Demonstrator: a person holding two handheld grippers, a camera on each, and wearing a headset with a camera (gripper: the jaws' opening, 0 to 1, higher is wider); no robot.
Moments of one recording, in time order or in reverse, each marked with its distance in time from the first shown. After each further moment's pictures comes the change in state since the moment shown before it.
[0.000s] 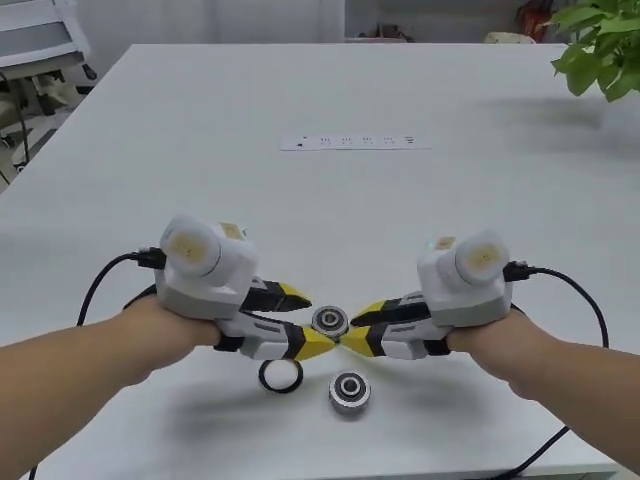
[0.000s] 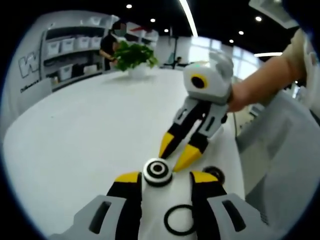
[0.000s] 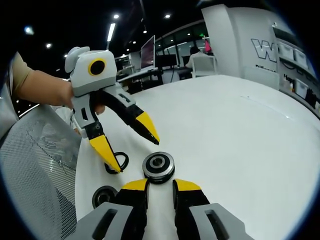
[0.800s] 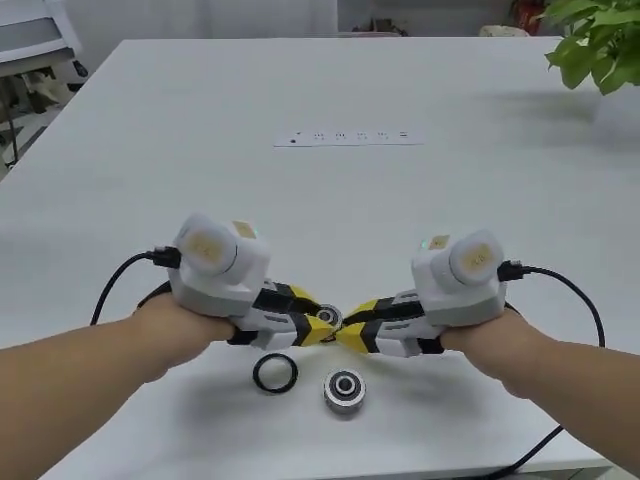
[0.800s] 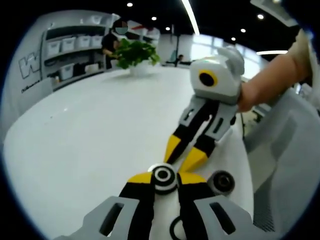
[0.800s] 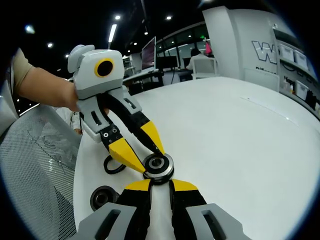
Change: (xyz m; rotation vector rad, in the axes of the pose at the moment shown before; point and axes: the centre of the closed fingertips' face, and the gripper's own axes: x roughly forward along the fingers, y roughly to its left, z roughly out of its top) left arm 0.017 0.008 0.001 0.008 0.017 0.032; right arm 0.001 -0.001 0.001 -0.012 -0.017 0.000
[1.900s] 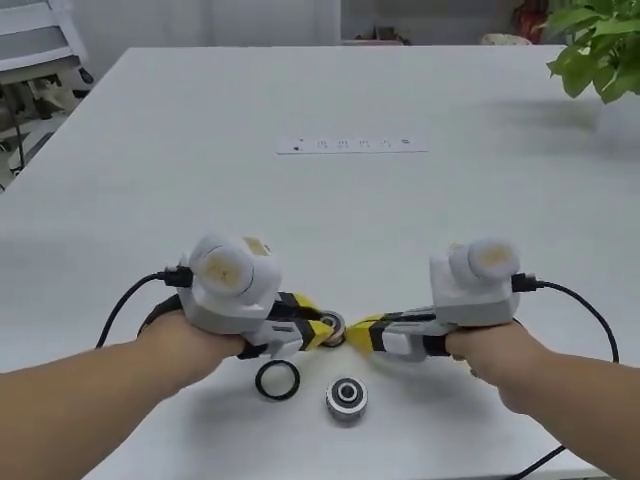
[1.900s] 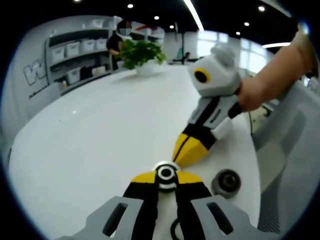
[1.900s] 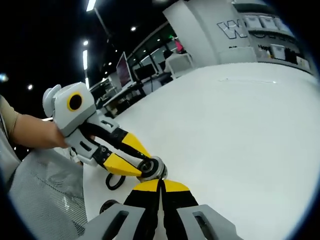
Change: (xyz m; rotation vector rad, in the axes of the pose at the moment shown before) left arm 0.000 0.003 -0.002 0.033 0.010 0.094; right arm -0.009 -0.013 0.002 0.357 -0.112 -0.020
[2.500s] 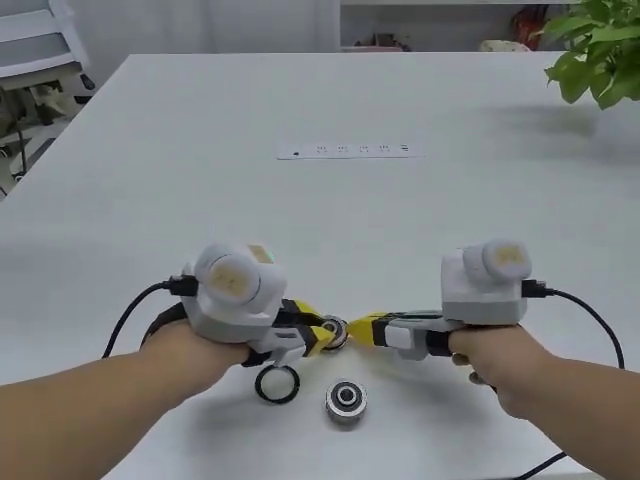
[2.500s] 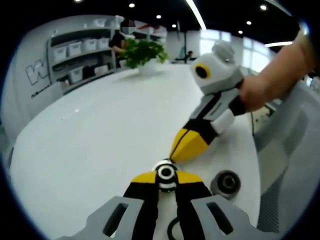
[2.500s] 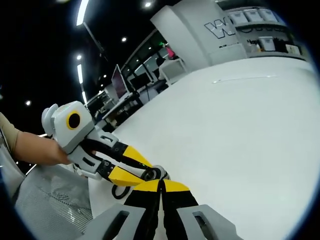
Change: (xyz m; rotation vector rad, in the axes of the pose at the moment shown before) left arm 0.000 -0.001 0.000 -0.004 0.011 0.029; right arm -0.002 0.009 0.008 0.044 -0.045 0.006
